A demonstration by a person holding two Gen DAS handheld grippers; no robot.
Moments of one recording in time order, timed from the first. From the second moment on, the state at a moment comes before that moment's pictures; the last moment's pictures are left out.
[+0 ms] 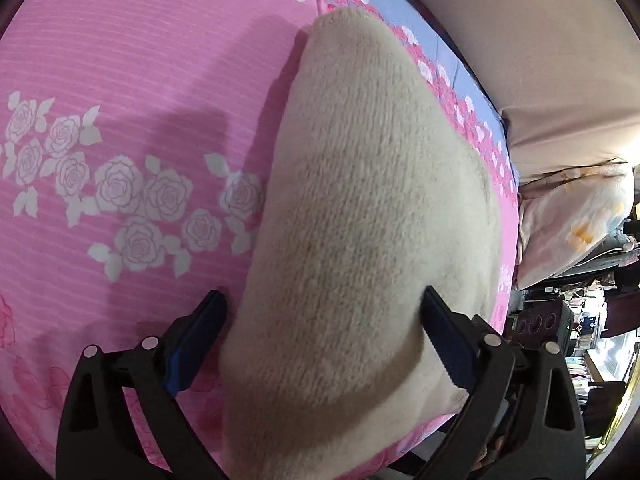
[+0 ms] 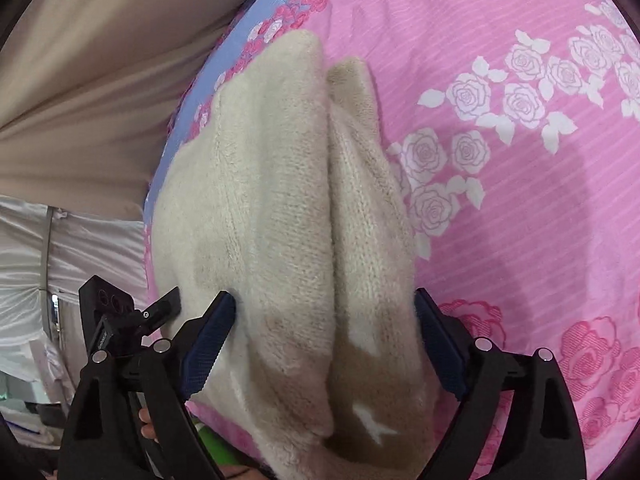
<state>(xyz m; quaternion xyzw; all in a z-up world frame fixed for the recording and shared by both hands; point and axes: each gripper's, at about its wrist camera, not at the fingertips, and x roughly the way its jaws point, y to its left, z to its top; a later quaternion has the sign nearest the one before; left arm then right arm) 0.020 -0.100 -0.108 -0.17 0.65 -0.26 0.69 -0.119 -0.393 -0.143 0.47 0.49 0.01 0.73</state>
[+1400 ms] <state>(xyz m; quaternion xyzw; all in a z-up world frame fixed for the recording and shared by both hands) 0.057 0.042 0.013 -0.22 0.52 -0.24 0.79 0.005 -0.236 -0.005 0.28 0.45 0.14 0.84</state>
